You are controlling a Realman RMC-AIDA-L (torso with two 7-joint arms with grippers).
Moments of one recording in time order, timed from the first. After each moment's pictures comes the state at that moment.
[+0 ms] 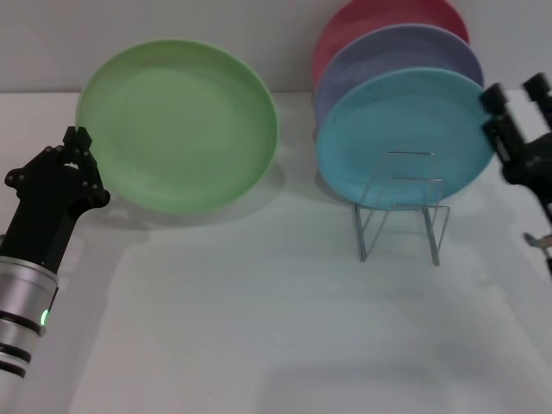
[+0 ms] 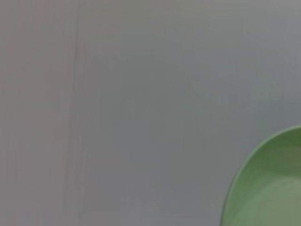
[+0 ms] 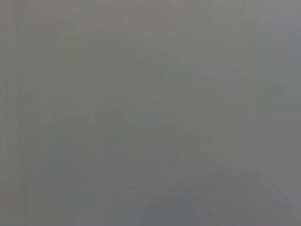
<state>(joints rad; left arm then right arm) -0.26 -2.08 -0.81 -0.49 2.34 1.20 0.03 0.44 2.08 -0.14 0.18 -1.49 -1.69 0.36</state>
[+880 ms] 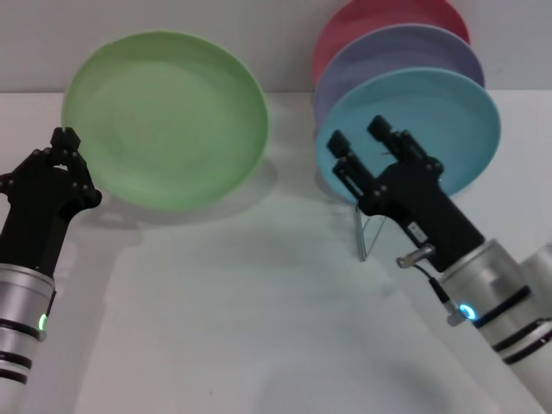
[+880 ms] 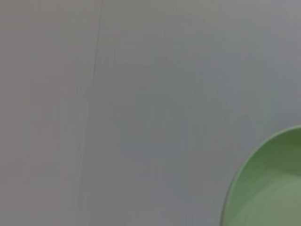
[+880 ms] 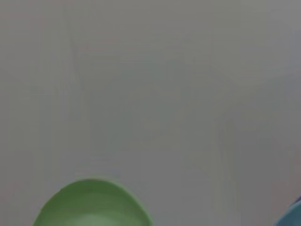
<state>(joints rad) -0.26 -2.08 -0.70 -0.49 2.17 1.26 0.05 0.57 2.08 -0.13 0.44 -1.59 -1.42 0.21</state>
